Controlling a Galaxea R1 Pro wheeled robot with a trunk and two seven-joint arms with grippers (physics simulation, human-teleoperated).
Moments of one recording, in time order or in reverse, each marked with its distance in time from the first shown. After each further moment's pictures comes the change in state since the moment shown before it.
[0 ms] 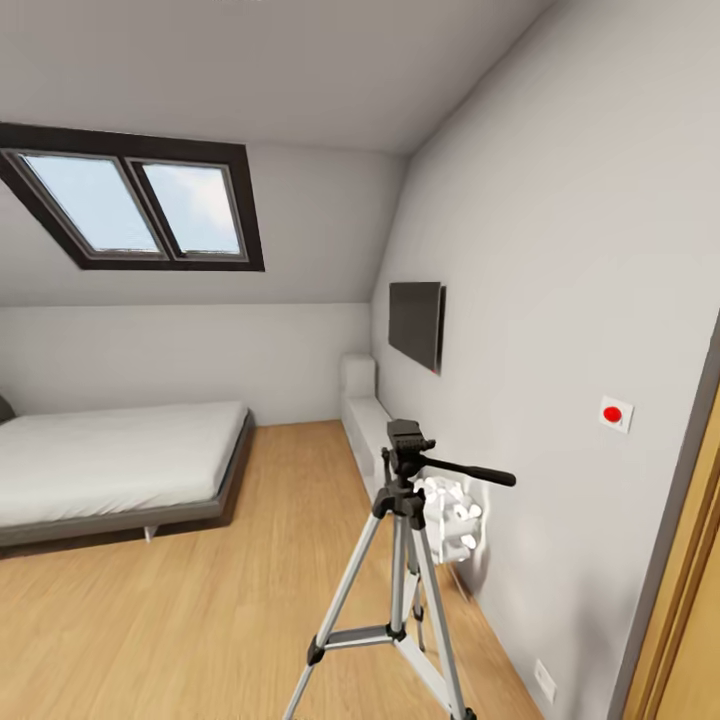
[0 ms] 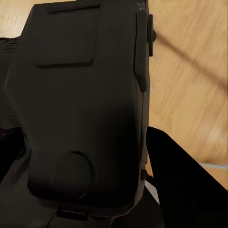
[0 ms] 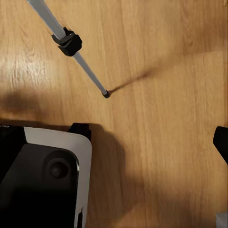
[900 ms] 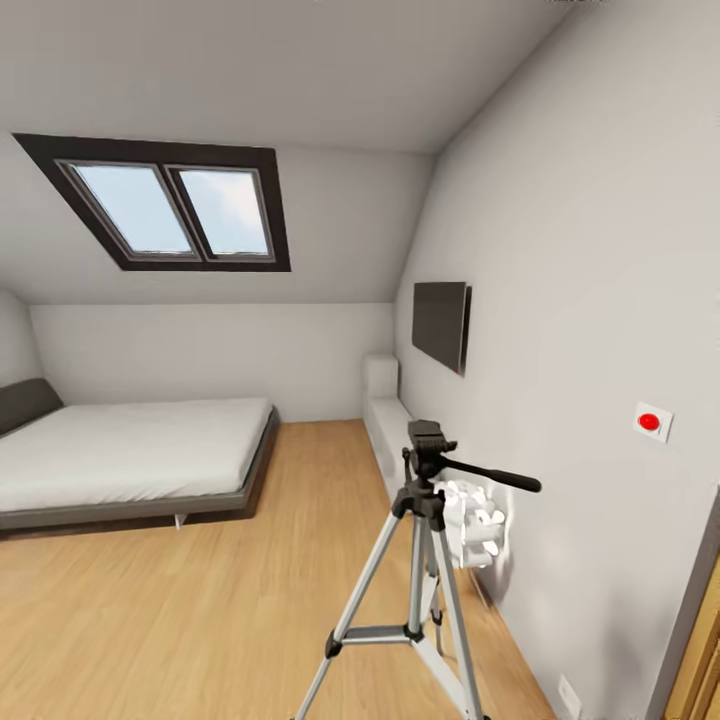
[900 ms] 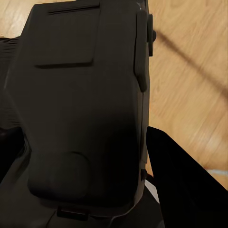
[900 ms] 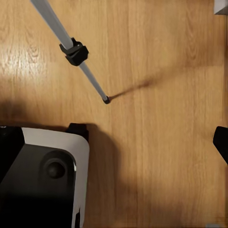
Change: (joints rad) left arm 0.000 -0.004 0.000 0.000 -0.004 0.000 0.000; right arm 0.000 -0.008 -0.001 0.001 -0.002 -0.003 -0.001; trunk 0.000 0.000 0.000
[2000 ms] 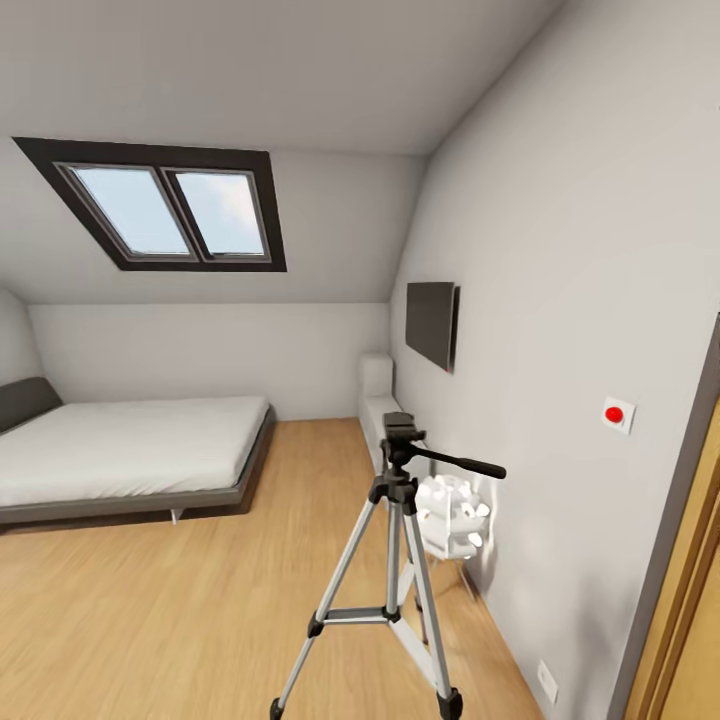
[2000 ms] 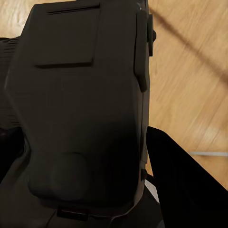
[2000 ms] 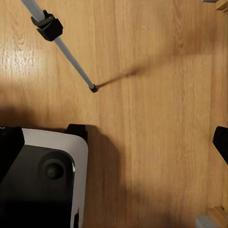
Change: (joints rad) left arm 0.000 0.000 0.000 0.000 -0.002 0.000 -0.001; right arm 0.000 -0.003 0.001 0.000 0.000 -0.005 0.002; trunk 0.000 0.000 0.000
